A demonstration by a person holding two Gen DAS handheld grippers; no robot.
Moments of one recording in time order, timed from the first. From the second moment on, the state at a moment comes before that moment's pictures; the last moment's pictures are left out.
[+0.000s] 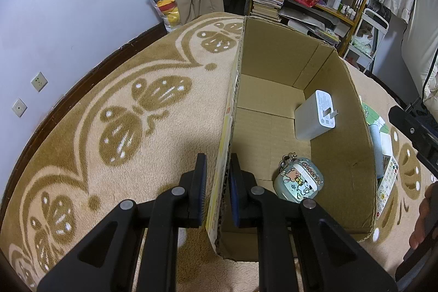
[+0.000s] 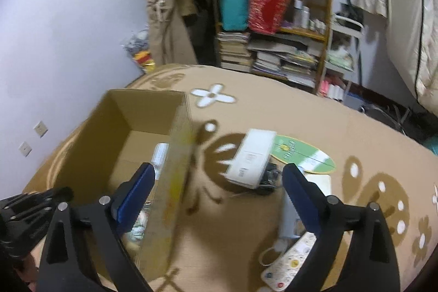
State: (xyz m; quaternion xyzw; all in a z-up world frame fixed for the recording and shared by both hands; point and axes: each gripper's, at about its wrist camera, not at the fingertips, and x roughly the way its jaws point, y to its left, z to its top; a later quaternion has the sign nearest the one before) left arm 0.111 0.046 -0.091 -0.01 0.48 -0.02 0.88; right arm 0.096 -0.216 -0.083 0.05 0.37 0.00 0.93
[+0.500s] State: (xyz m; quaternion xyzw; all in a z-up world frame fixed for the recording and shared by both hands) left arm 0.111 0.046 -0.091 -0.01 0.48 -0.02 0.88; right arm 0.105 -0.272 -0.134 0.12 0.43 -0.06 0.89
